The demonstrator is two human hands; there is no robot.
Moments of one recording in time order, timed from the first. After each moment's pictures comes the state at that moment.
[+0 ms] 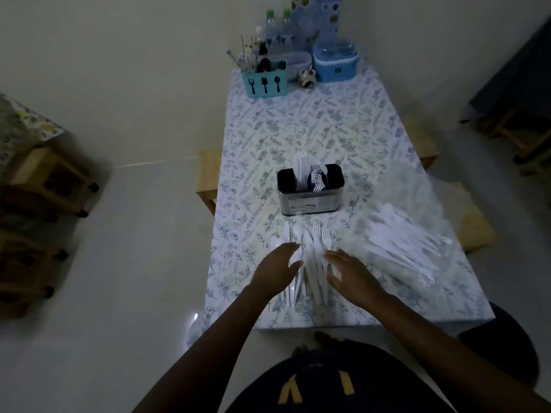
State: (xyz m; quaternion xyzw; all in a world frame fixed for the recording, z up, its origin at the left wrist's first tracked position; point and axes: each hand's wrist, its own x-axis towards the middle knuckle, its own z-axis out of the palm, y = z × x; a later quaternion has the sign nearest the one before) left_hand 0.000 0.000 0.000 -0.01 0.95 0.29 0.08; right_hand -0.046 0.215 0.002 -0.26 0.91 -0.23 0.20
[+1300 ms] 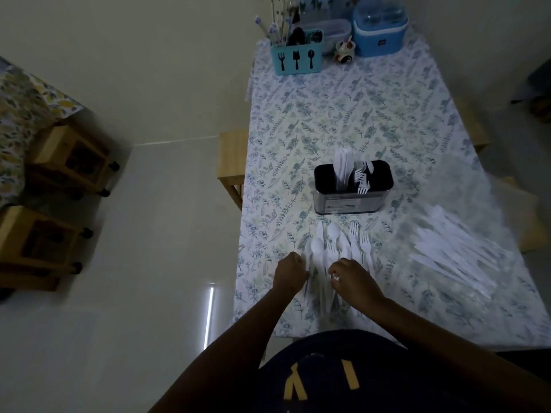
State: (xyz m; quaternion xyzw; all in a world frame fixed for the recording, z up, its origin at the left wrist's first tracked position) left_hand -0.020 -0.047 -0.060 -0.27 0.88 0.36 0.17; right_hand -0.057 0.131 -0.043 -0.26 0.91 -0.23 0.21
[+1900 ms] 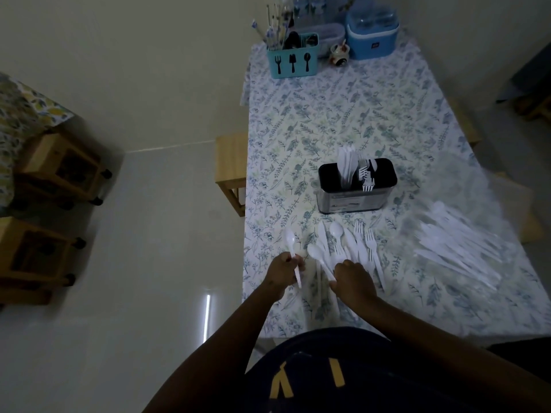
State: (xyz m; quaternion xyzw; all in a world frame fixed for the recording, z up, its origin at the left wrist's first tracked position) left_hand -0.005 -0.087 -0.044 -0.36 0.59 0.71 0.16; right_hand -0.040 0.098 -0.046 -0.18 0.96 -0.10 0.21
